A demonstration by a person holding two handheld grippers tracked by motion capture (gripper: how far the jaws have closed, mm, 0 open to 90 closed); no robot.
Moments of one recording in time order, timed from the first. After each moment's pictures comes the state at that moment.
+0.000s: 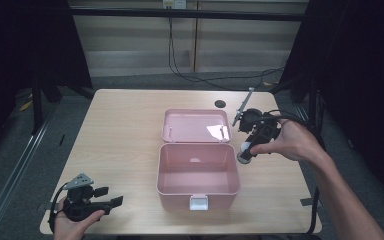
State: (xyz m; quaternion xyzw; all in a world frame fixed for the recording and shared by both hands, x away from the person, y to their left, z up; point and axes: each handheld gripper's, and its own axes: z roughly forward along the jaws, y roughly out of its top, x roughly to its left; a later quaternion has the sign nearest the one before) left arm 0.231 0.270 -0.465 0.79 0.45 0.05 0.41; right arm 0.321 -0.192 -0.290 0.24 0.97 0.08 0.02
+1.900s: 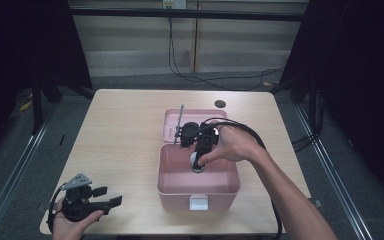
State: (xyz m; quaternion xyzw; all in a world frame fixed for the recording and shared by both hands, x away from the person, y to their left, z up) left arm 0.230 0.272 -0.464 0.78 0.46 0.05 0.42; right arm 0.331 -0.064 -0.324 0.10 0.99 0.07 -0.01
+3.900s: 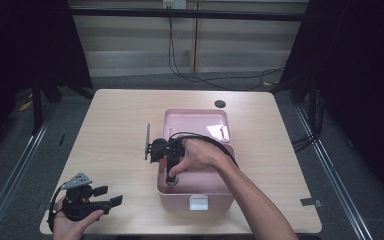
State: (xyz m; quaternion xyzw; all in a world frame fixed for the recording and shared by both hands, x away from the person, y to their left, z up) left arm 0.231 0.271 -0.463 0.79 0.45 0.05 0.42; right arm 0.341 0.010 -0.386 0.05 1.00 0.07 -0.05
